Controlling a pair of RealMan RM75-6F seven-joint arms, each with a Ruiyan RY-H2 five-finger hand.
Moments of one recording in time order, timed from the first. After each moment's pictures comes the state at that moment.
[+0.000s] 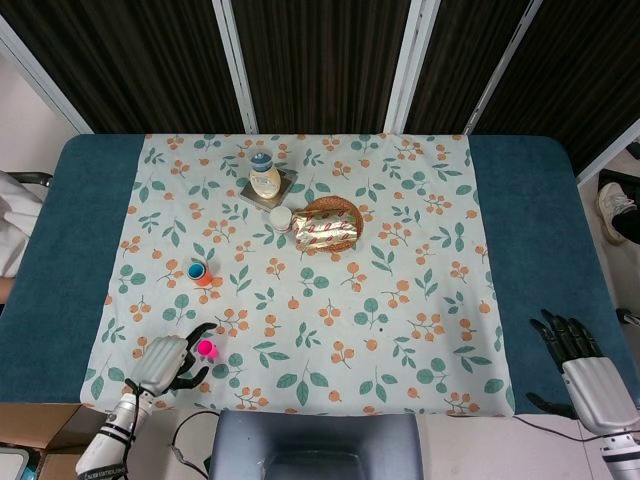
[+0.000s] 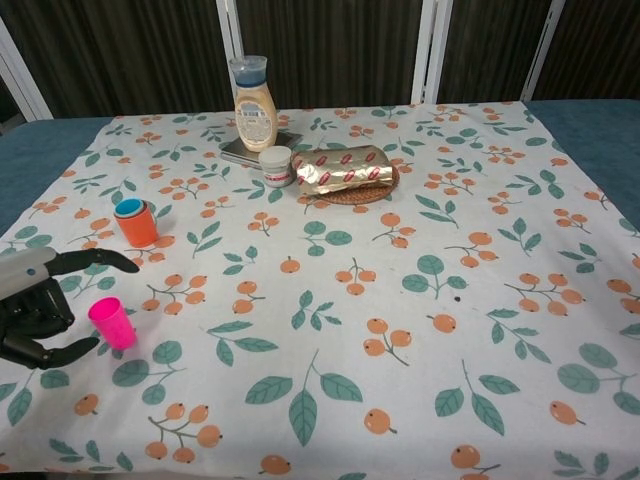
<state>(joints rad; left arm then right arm) -0.40 -1.42 0.03 -1.70 1.28 1.14 0.13 0.02 -1.03 -0.07 -1.62 -1.67 1.49 0.05</state>
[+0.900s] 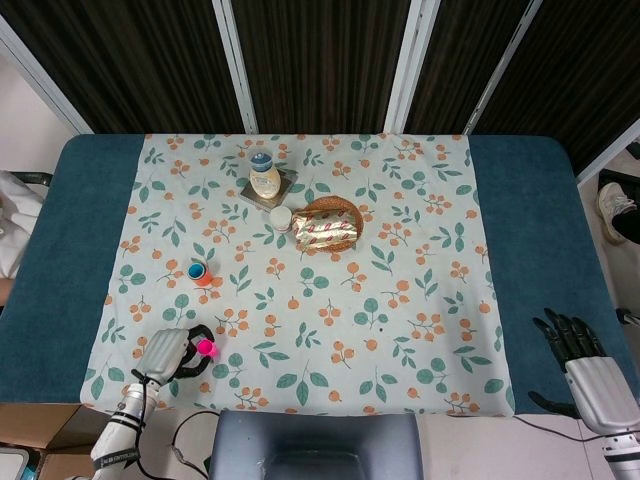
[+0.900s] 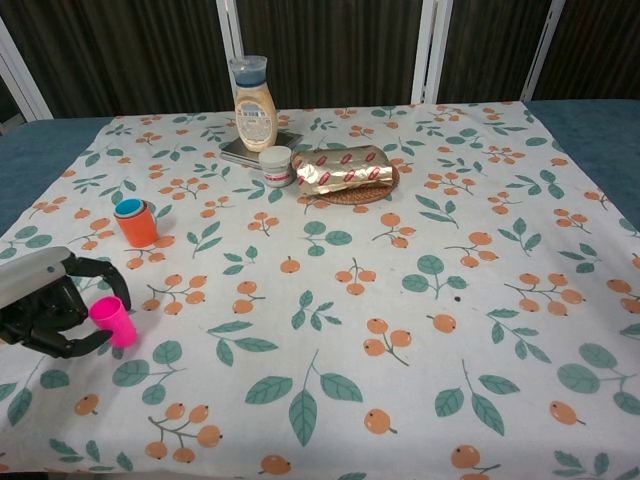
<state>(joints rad) -0.39 -1.50 -0.03 -1.58 1.25 1.11 0.10 0.01 -1.03 -0.07 -1.62 -1.67 1.50 0.05</state>
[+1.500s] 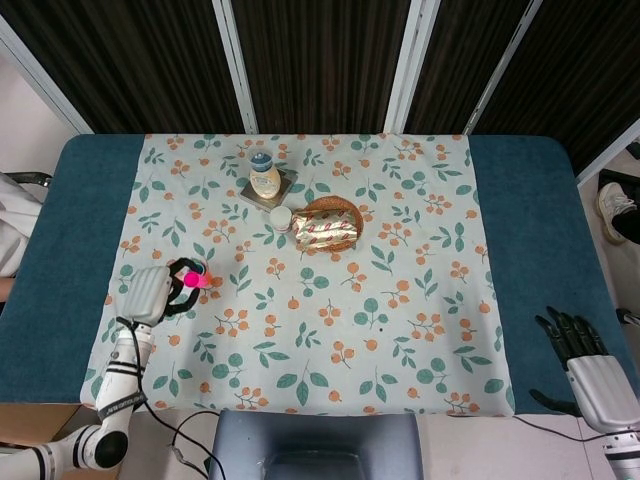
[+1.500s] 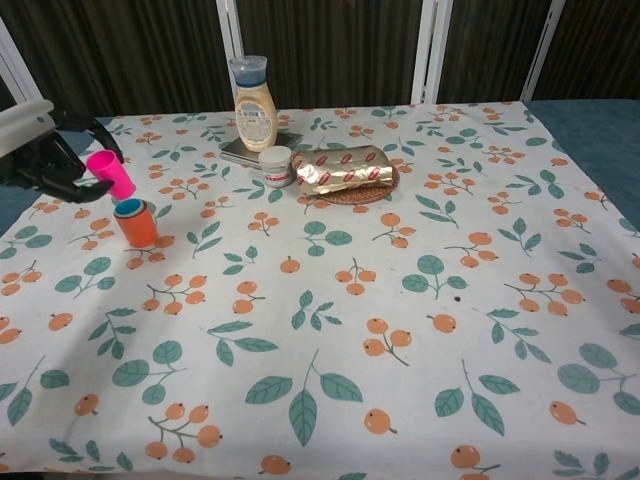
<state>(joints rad) -0.51 -1.50 -0.30 -1.53 1.12 1.16 0.17 0.01 -1.03 -0.06 -1.62 -1.66 1.50 0.05</state>
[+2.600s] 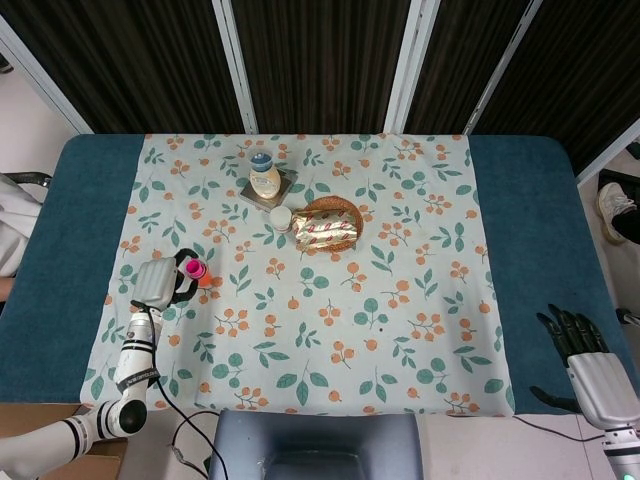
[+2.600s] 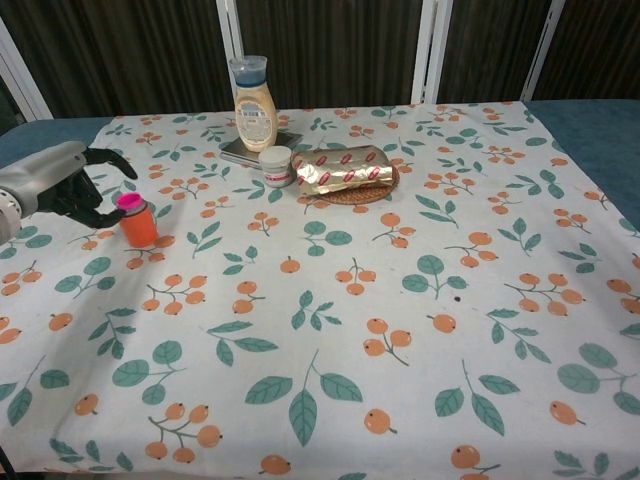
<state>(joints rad) -0.61 -1.63 -0.29 -1.27 0.98 1.05 0.22 0.02 -1.03 -0.05 -1.63 -1.63 1.48 0.03</state>
